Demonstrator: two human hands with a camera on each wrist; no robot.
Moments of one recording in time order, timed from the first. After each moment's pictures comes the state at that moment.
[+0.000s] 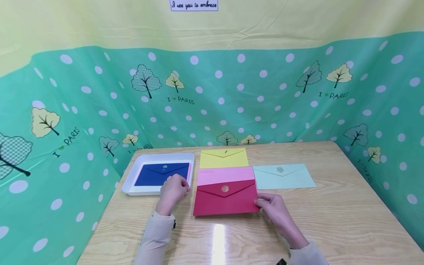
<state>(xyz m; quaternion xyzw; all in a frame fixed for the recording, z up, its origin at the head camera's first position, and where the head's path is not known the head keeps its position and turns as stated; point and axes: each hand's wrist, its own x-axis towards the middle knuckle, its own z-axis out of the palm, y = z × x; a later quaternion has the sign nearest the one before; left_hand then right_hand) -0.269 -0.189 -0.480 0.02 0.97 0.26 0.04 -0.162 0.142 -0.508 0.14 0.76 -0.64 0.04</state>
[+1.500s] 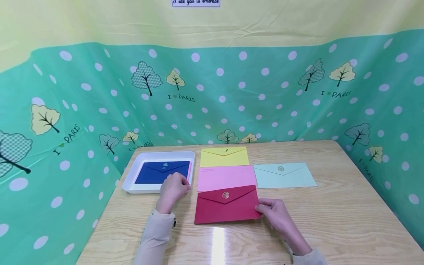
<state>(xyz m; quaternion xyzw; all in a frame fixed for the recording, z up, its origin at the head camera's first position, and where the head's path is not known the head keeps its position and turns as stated) -0.269 -0.189 -0.479 0.01 0.97 0.26 0.04 -0.149 0.143 -0.516 0.14 0.76 -0.63 0.05</state>
